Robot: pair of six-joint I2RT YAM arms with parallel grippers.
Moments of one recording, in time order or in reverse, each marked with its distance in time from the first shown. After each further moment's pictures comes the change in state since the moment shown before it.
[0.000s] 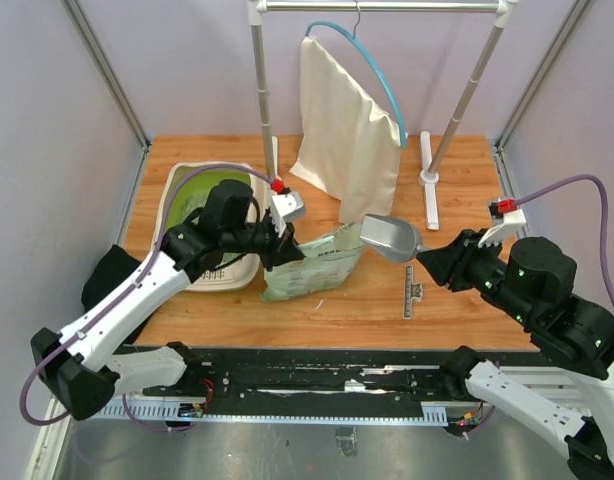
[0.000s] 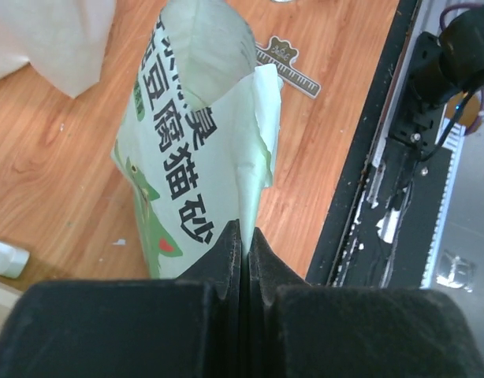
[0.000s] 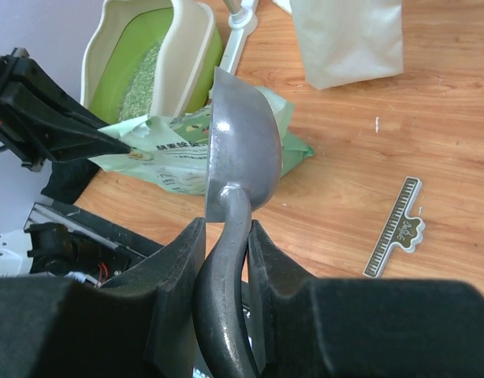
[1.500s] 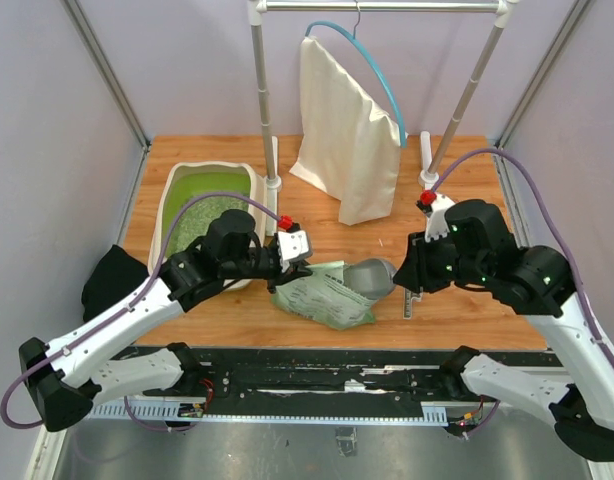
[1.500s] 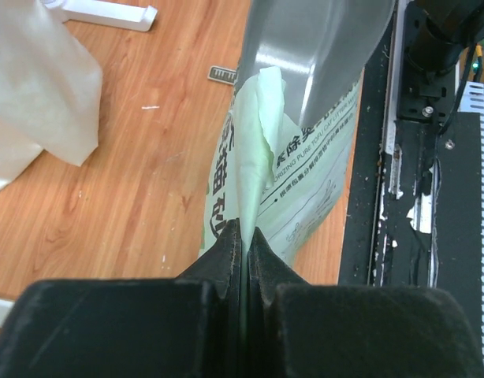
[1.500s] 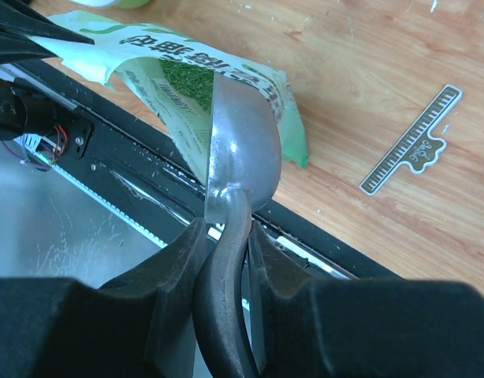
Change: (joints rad) left arm -0.162 -0.173 -0.222 0.197 -0.062 0.180; right arm 0.000 0.289 0.173 -0.291 -0.259 -0.159
